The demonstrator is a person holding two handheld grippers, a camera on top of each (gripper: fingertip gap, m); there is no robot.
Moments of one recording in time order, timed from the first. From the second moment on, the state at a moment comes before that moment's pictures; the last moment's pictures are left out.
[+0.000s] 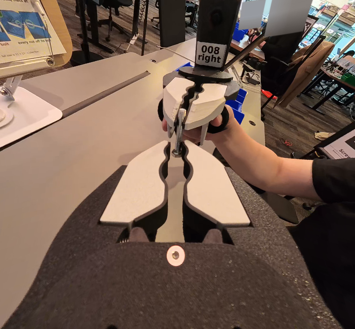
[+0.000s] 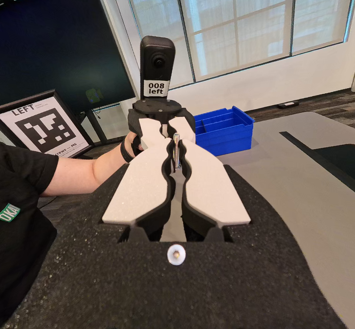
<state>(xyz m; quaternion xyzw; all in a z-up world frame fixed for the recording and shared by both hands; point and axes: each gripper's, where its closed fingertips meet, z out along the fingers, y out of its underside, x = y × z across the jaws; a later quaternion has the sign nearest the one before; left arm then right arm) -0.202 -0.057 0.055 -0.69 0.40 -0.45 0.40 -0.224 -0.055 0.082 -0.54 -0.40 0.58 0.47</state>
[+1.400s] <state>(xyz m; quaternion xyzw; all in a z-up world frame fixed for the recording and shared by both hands) -0.235 0.008 0.050 -0.72 0.37 -0.37 0.45 -0.164 -0.009 0.019 -0.63 -0.45 0.40 0.49</state>
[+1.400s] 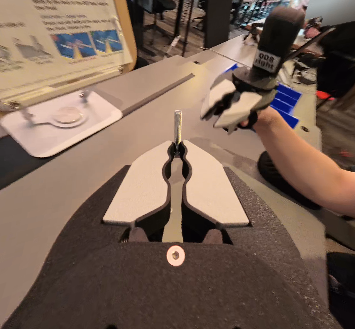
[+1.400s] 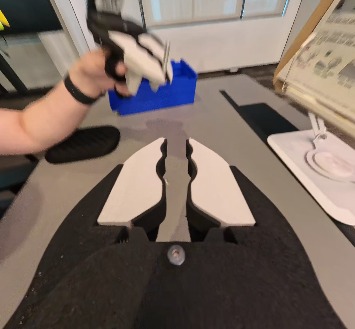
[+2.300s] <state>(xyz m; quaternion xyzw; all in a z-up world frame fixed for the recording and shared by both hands) -0.269 0.034 0.014 -0.75 0.37 -0.32 0.44 -0.236 -0.026 -0.151 -0.63 -0.69 0.19 0.31</state>
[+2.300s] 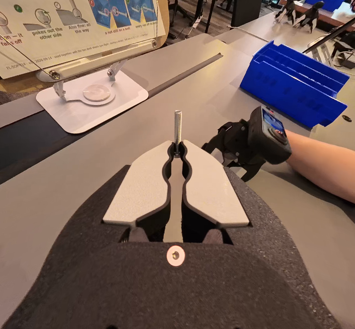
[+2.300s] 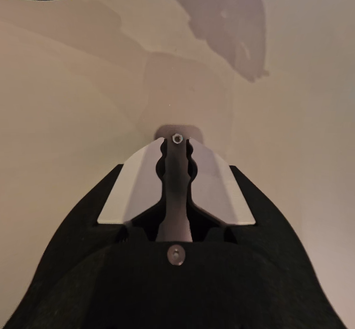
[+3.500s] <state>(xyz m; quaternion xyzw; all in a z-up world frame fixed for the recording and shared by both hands) -0.201 0.003 -0.043 -0.66 0.55 -0.29 0.42 -0.185 -0.013 0.012 -0.64 -0.51 0.33 0.47</state>
